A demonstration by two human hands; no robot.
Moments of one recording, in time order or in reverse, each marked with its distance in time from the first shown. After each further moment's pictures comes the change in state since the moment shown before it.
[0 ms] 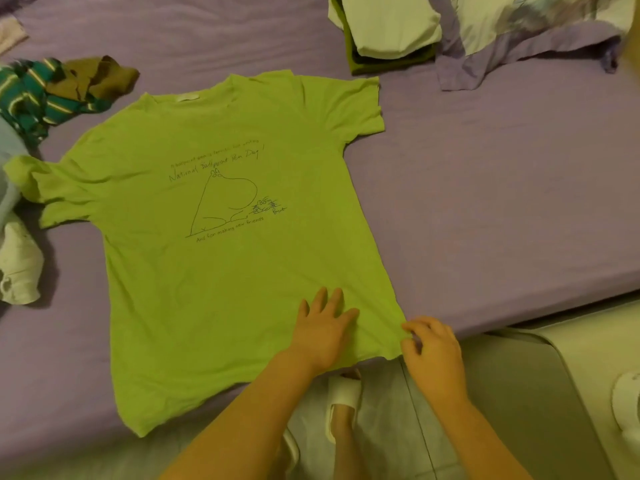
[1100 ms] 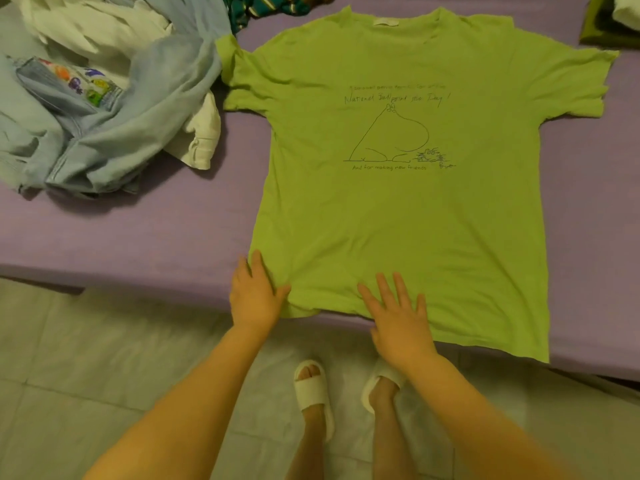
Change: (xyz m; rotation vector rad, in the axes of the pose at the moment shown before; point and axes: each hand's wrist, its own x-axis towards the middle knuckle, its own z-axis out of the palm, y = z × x) left_hand -0.182 -0.190 0.093 -0.569 0.437 -0.972; right_hand -0.058 -0.150 0.142 -0.718 -0.528 -0.656
